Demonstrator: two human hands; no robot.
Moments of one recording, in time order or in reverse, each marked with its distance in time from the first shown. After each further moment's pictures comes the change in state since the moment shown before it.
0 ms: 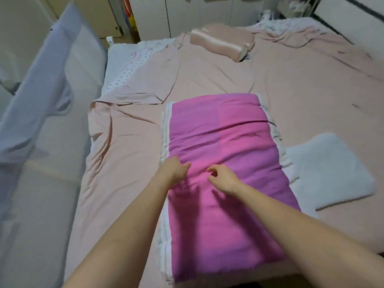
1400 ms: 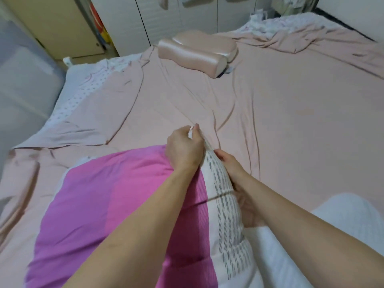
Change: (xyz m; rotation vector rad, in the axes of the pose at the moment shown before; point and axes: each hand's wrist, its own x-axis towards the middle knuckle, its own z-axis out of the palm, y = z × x) left_hand 0.312 0.351 0.040 -0.409 0.773 0.152; right_hand 0.326 0.237 -0.227 0.883 0.087 -0.053
